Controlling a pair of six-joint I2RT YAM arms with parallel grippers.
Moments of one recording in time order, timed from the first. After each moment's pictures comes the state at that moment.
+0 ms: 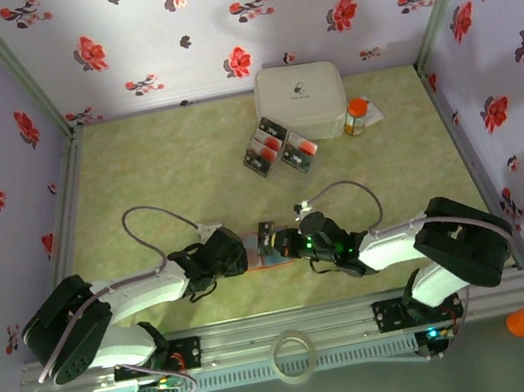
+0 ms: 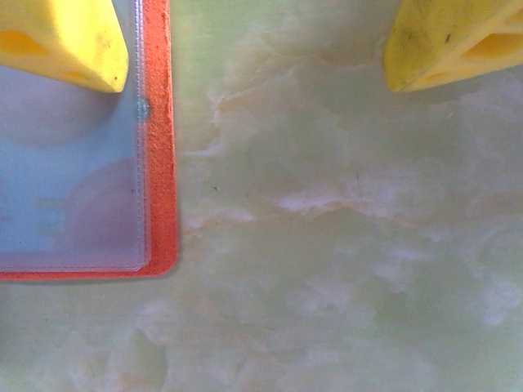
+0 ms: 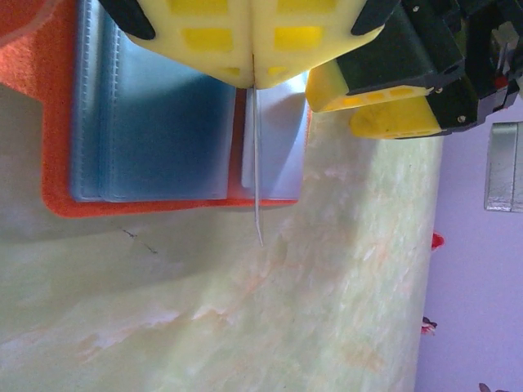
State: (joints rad) left arm -0.94 1.35 0.53 -0.29 -0.32 -0.80; right arm 0.96 1.47 0.37 0.57 -0.03 1.09
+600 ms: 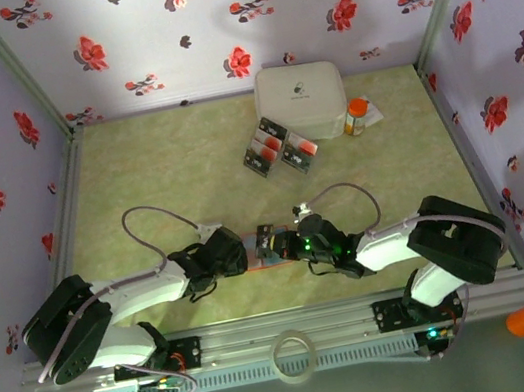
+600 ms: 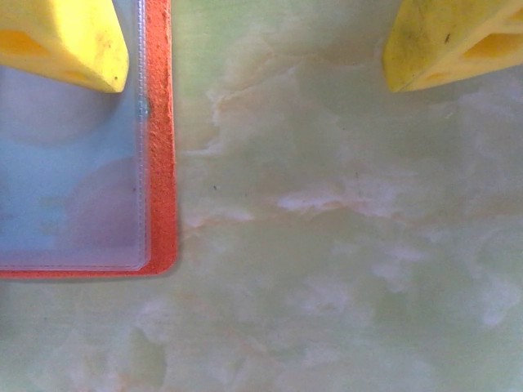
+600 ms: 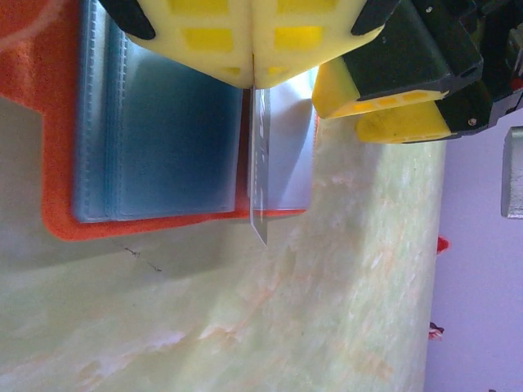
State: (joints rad) left arm -0.94 1.35 0.53 -0.29 -0.32 -0.80; right arm 0.97 1.50 0.37 0.59 -0.03 1.11
